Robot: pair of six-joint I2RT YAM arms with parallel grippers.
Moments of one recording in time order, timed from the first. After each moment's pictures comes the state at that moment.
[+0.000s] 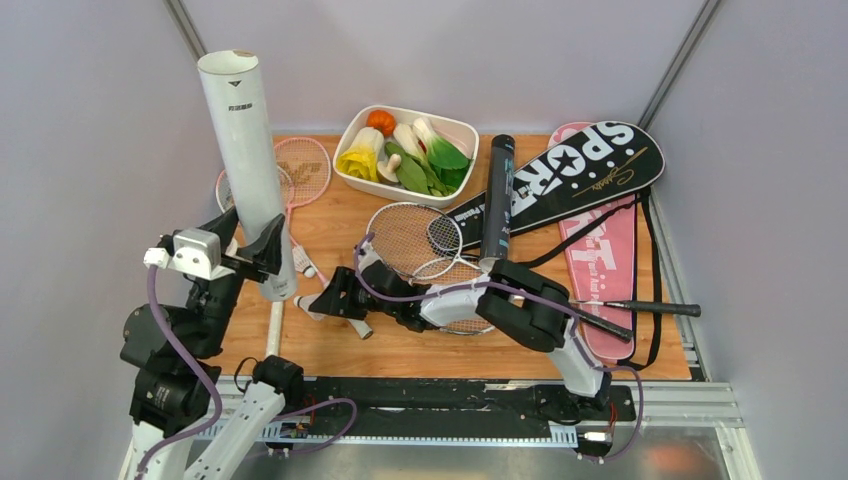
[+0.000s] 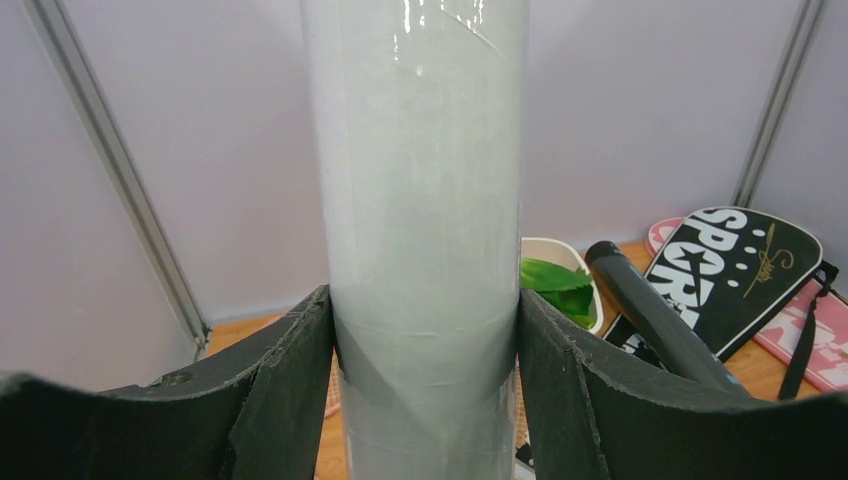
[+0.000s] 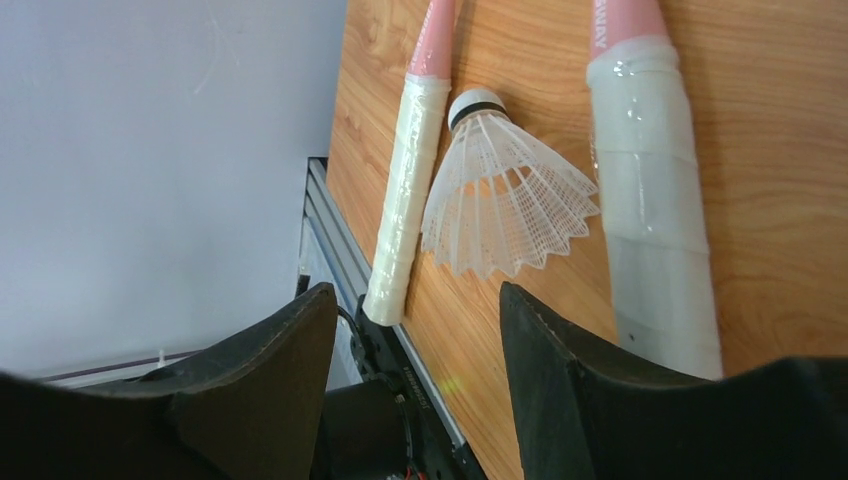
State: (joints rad) left arm -0.37 0.36 1.00 -0.33 -0.08 0.08; right arm 1.16 2.11 1.21 0.56 -0.08 1.18
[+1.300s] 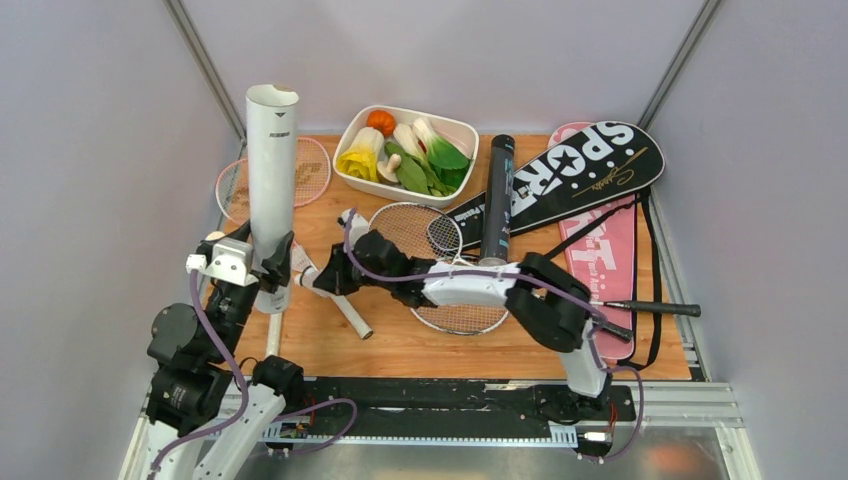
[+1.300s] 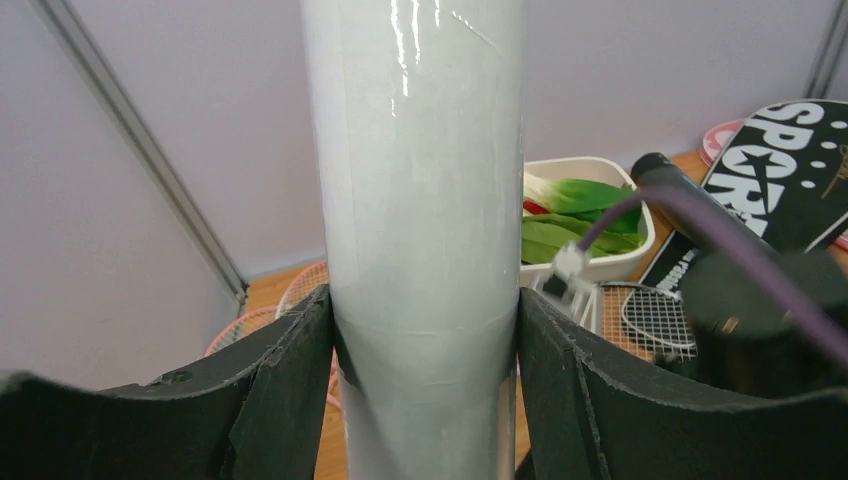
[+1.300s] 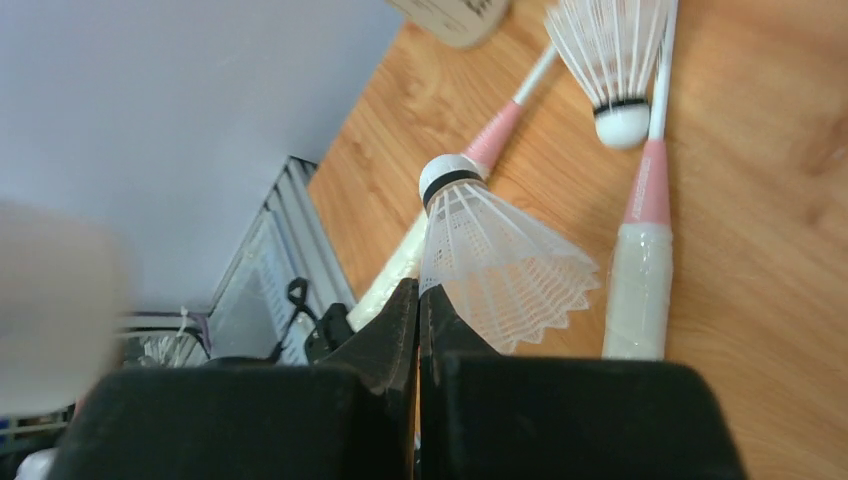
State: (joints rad) left arm -0.37 0.27 0.87 -0.38 -0.11 0.20; right arm 1.12 2.08 1.40 0.35 -0.12 0.83
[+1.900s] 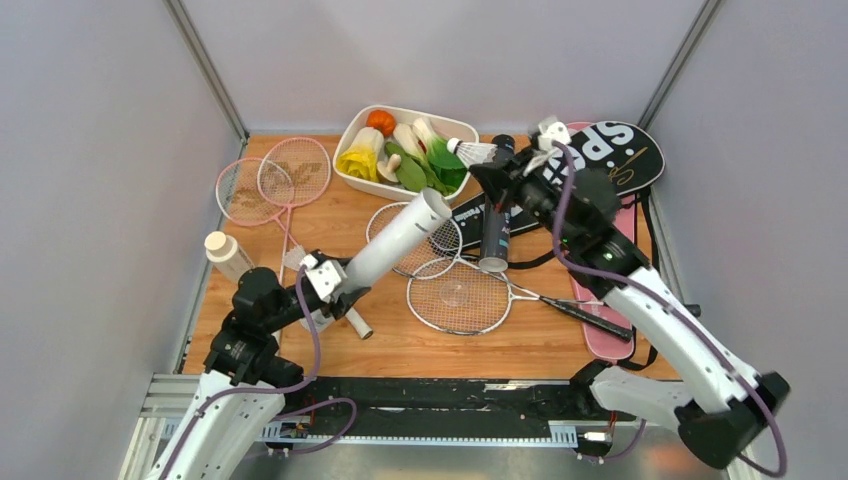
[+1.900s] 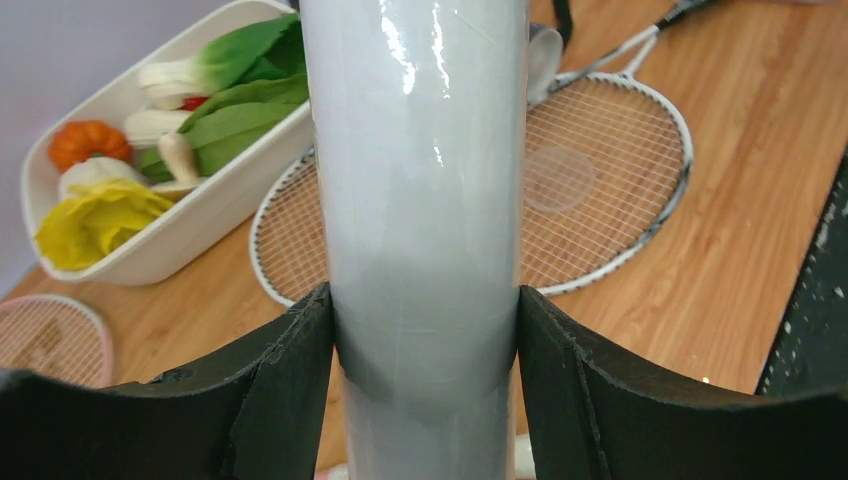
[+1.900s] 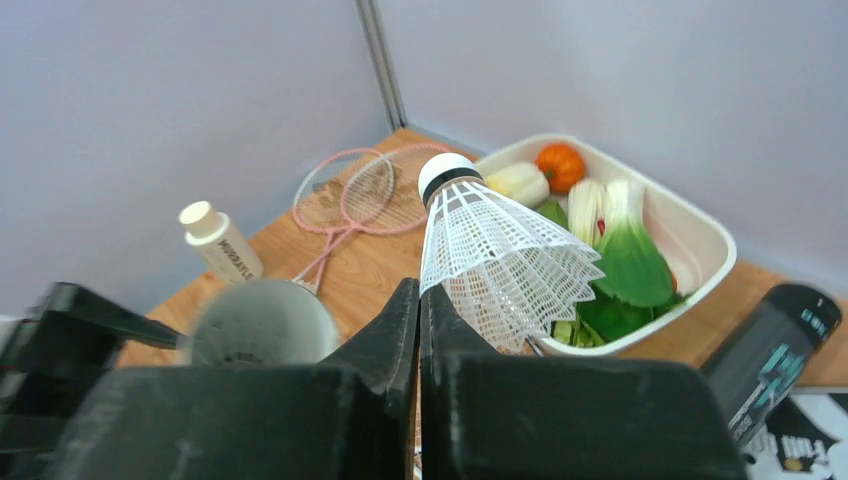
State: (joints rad) left arm -0.37 0.38 0.52 -0.31 0.52 0.33; right arm 0.61 1.12 1.13 0.05 -0.12 0.24
